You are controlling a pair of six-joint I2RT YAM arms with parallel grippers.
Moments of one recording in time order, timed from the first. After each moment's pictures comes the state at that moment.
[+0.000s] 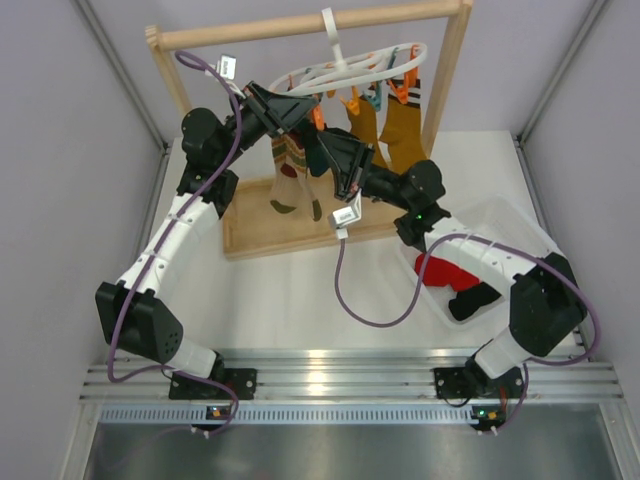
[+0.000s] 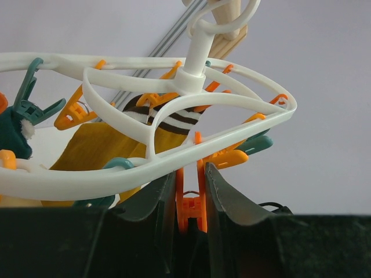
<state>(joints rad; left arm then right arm) -0.31 1.50 1.46 0.42 0.56 -0.99 0.65 1.54 1.14 0.87 -0.66 -1.60</state>
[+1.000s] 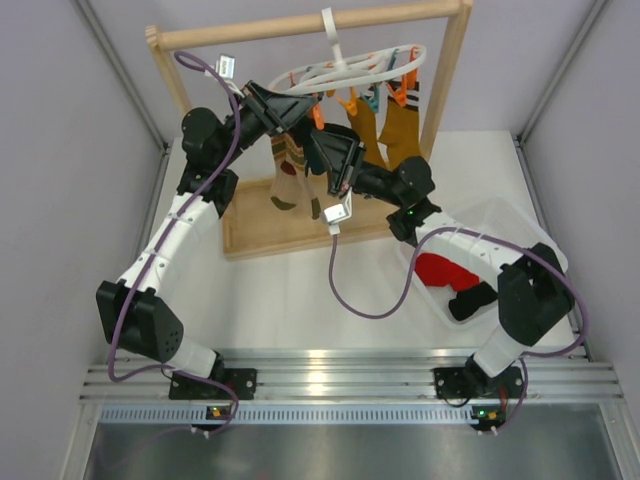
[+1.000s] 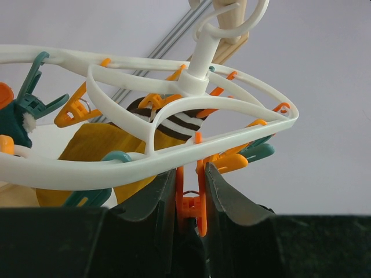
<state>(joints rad) -0.30 1.50 1.46 0.42 0.56 -1.03 0.65 1.62 1.20 0.88 -0.65 -1.70</state>
